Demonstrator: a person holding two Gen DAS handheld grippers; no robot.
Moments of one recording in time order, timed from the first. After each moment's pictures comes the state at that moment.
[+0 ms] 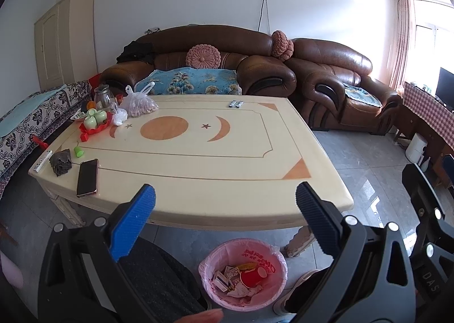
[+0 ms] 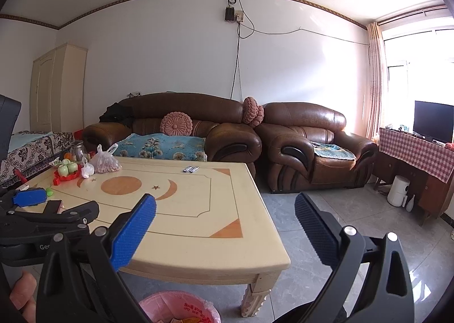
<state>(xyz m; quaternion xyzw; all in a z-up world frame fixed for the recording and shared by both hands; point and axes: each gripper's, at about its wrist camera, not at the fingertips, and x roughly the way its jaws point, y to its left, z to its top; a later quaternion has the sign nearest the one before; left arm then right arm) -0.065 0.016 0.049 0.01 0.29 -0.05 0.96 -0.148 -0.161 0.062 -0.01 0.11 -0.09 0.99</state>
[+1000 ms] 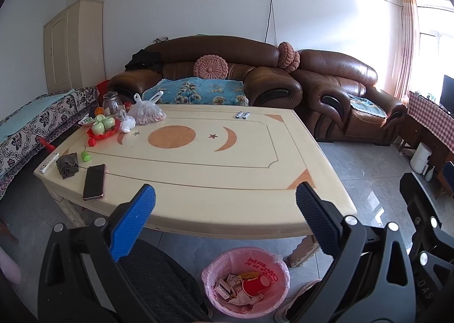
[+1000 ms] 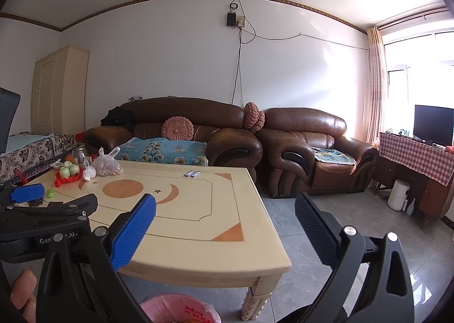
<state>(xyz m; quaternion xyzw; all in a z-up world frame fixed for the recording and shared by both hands) -0.075 0.021 0.054 0.00 0.26 -0.03 0.97 -0.153 -0.159 0.064 -0.01 0.11 -0.09 0.99</state>
